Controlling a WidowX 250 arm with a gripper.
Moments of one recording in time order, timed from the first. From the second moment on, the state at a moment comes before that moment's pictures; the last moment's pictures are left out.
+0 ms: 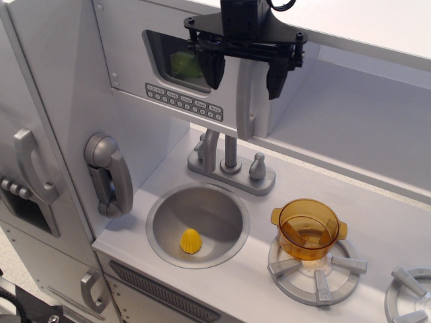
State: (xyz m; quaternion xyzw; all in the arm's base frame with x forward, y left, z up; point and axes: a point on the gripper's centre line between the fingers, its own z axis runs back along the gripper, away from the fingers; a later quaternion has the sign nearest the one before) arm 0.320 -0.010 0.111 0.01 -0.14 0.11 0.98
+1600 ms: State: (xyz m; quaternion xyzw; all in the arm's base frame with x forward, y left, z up) arm 0.256 0.024 0.100 0.01 -0.10 0.02 1.00
